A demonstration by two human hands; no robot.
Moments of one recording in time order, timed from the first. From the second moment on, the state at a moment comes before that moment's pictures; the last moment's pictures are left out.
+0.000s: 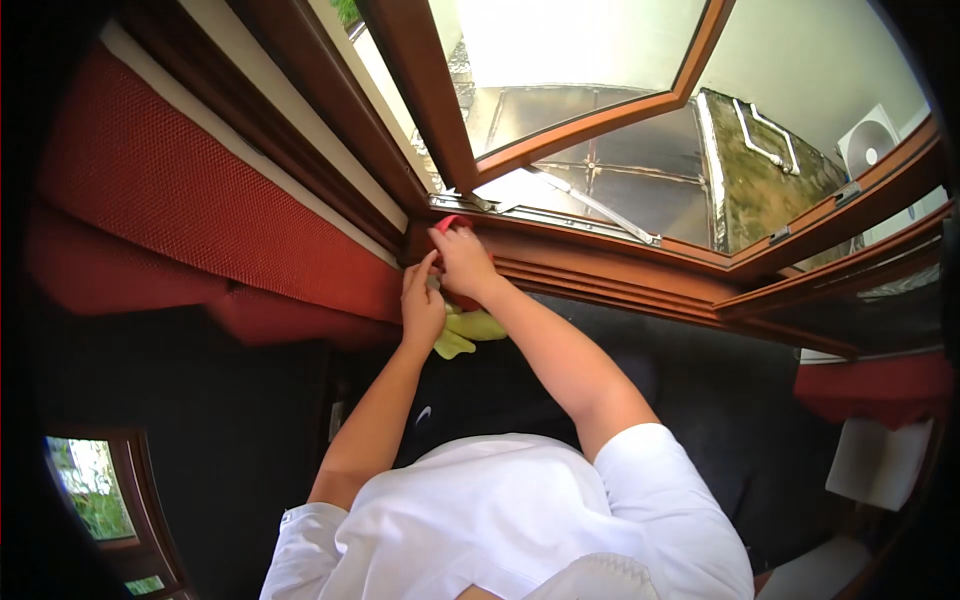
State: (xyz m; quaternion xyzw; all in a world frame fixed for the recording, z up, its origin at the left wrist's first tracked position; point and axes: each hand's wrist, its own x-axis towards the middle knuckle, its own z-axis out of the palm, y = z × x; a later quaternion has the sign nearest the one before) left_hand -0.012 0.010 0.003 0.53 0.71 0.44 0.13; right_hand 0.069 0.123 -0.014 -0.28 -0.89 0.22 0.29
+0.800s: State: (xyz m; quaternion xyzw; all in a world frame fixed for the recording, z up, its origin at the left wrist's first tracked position) left_hand 0.049 0.044 -0.005 0.60 0.66 0.40 0.23; right_hand 0.245 0.109 0.000 -0.46 -0.81 0.11 0.36
